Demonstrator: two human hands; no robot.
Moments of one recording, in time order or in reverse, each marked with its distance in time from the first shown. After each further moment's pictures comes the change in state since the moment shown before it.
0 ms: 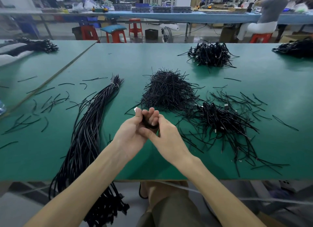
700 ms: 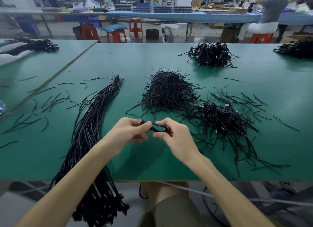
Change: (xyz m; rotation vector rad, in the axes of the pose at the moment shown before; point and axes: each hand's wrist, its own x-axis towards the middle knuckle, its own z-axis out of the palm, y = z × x) left_hand 0.008 0.023 -0.041 0.958 -0.020 0.081; right_hand 0.001 0.032 -0.016 0.001 0.042 -0.007
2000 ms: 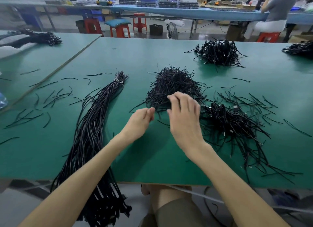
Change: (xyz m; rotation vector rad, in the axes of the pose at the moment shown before) left_hand 0.055 -0.011 0.005 0.578 0.156 0.313; right_hand 0.044 -0.002 0.006 -0.801 0.368 -0.340
